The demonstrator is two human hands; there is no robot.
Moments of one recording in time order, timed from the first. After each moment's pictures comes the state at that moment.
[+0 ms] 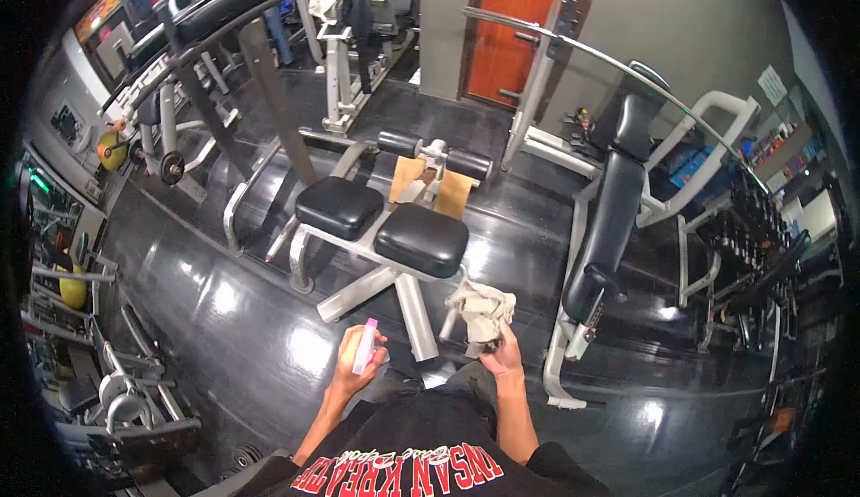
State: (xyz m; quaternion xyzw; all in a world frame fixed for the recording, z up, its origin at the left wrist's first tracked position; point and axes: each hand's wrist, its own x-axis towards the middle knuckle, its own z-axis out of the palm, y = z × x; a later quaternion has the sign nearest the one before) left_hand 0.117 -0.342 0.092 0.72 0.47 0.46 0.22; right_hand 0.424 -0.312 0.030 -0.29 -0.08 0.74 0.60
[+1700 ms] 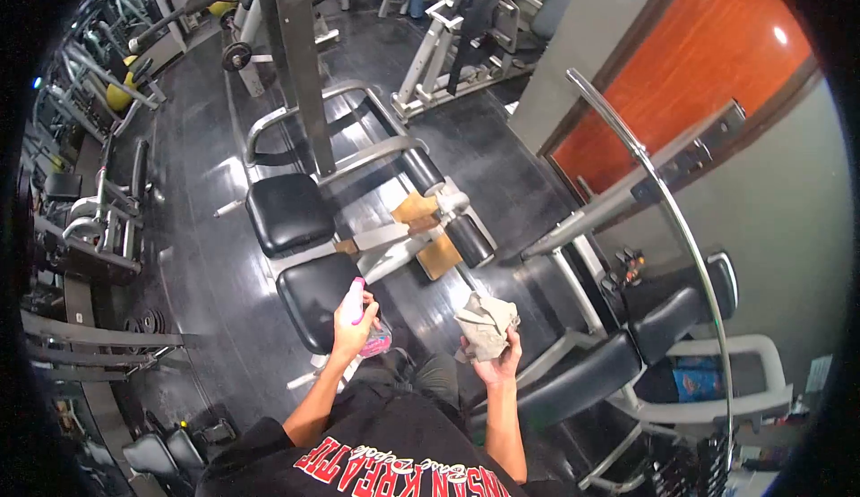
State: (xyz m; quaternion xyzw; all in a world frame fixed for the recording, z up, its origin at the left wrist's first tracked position) left_hand 0.391 0.016 0.044 0.21 0.62 0.68 0.33; right_hand 0.655 0.150 0.041 -0.21 -0.07 0.91 0.36
